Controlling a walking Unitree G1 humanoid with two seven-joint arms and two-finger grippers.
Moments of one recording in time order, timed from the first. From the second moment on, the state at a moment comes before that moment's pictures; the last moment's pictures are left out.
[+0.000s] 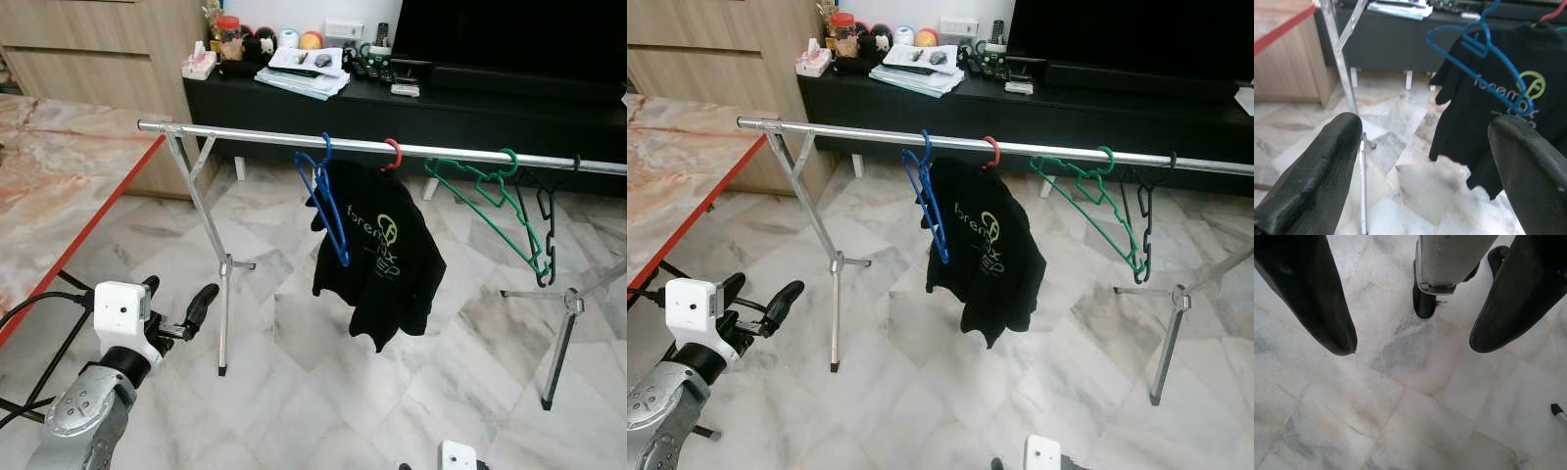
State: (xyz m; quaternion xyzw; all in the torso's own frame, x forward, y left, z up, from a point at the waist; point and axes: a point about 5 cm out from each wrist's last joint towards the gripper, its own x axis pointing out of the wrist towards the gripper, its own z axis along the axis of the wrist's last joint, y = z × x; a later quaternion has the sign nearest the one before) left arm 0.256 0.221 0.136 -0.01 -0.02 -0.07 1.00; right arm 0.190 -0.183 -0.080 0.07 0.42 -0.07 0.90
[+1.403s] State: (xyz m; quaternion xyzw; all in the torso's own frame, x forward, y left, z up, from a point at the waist) left arm 0.196 0.216 -0.069 -0.04 0.40 0.01 0.91; right arm 0.177 -0.194 -0.084 0.06 0.43 -0.09 0.90
